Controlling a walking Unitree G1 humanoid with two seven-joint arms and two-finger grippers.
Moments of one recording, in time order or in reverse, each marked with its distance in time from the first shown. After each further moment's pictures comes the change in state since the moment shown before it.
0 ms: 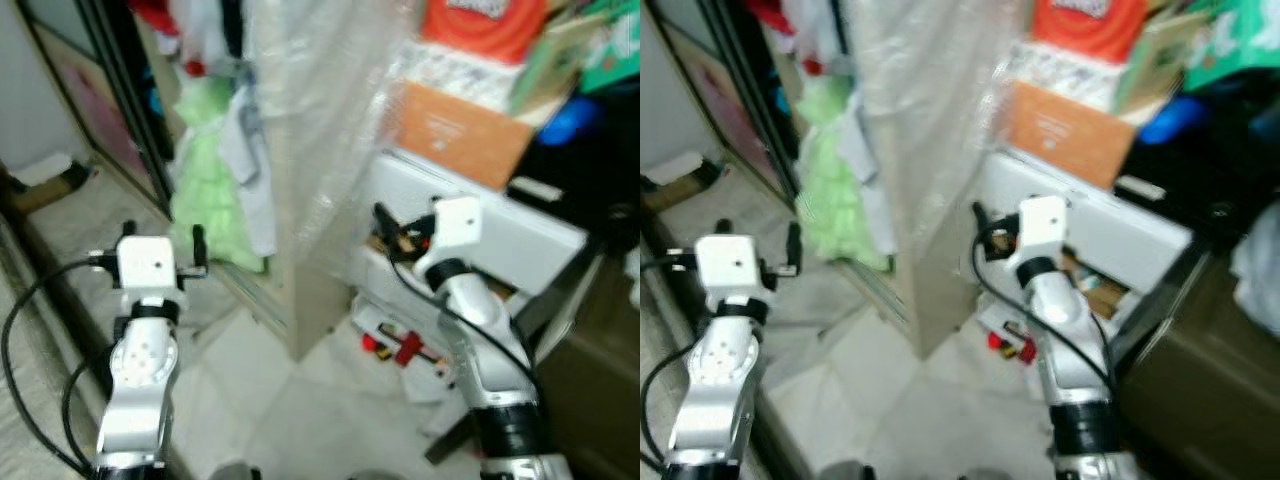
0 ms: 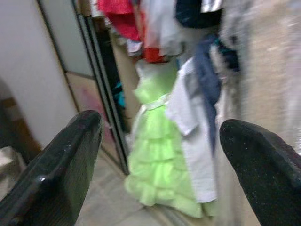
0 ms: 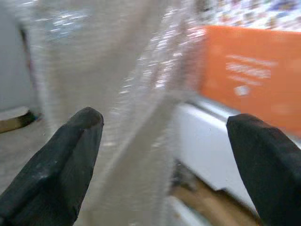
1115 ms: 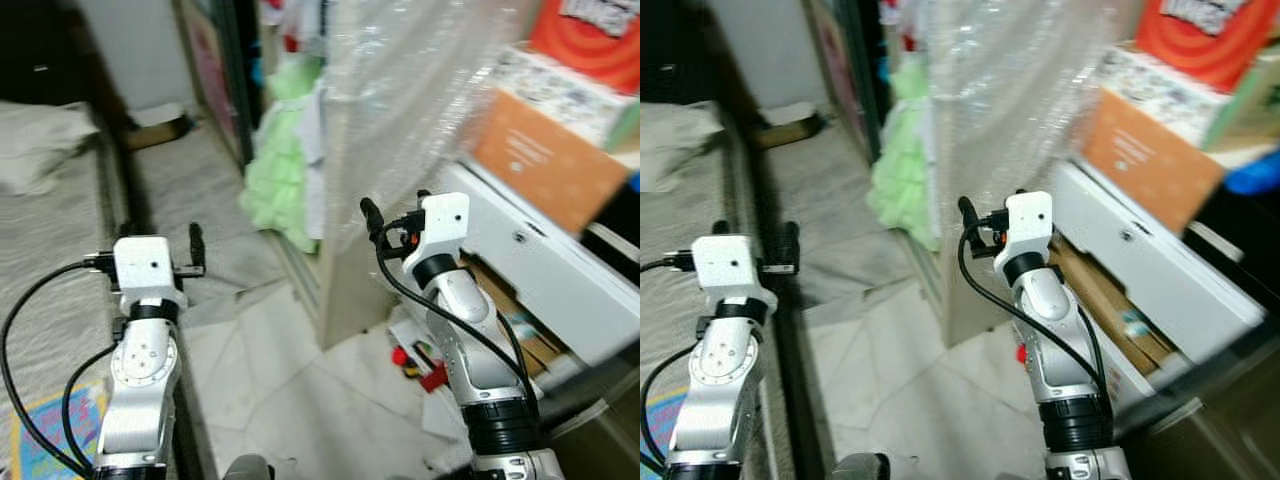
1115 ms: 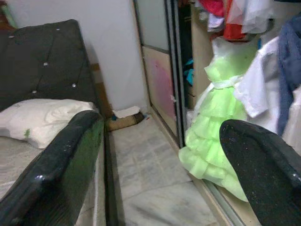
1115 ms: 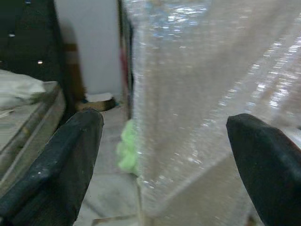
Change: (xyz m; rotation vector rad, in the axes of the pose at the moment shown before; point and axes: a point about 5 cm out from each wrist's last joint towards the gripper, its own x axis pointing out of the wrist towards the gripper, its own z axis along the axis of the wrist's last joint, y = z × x) left arm -0.003 0.000 -0.004 -0.035 0.019 0.027; right arm 0.004 0.012 0.003 -0.004 -0.012 0.053
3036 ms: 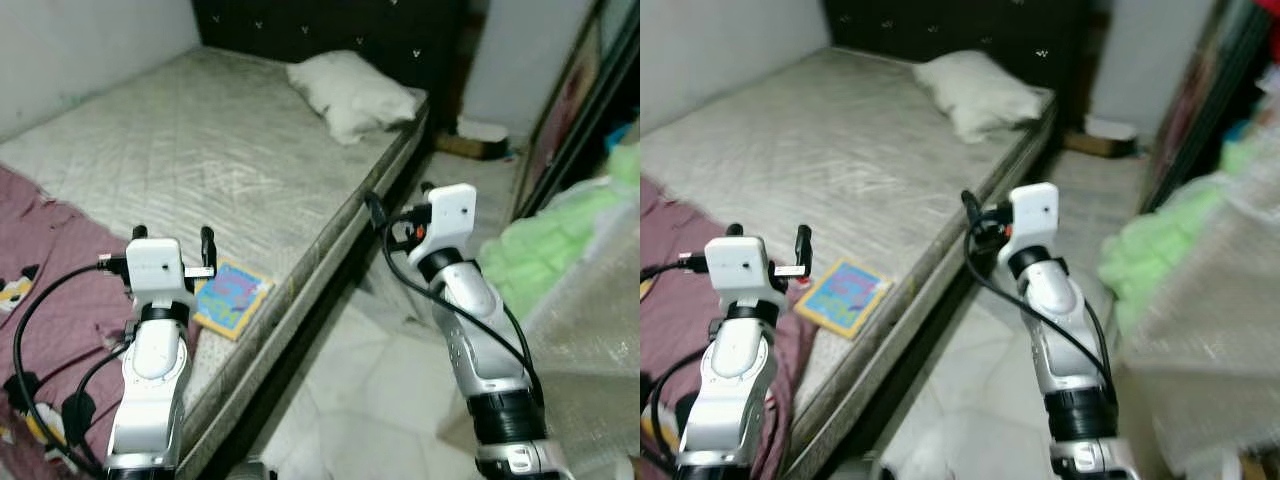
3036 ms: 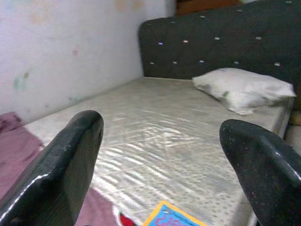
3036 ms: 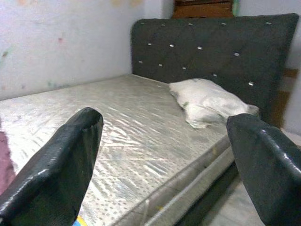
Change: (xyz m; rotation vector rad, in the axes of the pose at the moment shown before) left arm 0.002 -0.008 0.003 -0.020 -0.008 -0.023; right arm 0.007 -0.001 0.007 0.008 -0.041 0.023
